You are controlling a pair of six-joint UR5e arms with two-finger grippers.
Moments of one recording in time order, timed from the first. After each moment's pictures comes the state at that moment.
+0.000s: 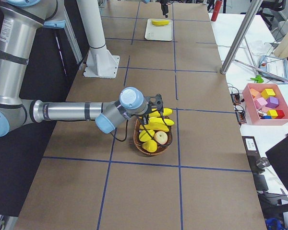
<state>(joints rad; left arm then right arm) -1.09 -1.57 -1.82 -2.14 -2.26 -1.16 1.42 -1.85 1.96 -0.95 2.65 0.51</state>
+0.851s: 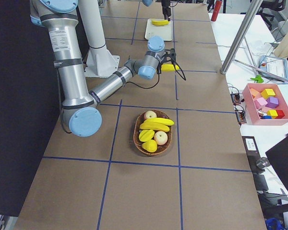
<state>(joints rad) -1.00 -1.75 -1.83 -2.16 -2.27 -1.42 0.76 -1.28 1.99 -1.03 2.21 1.24</state>
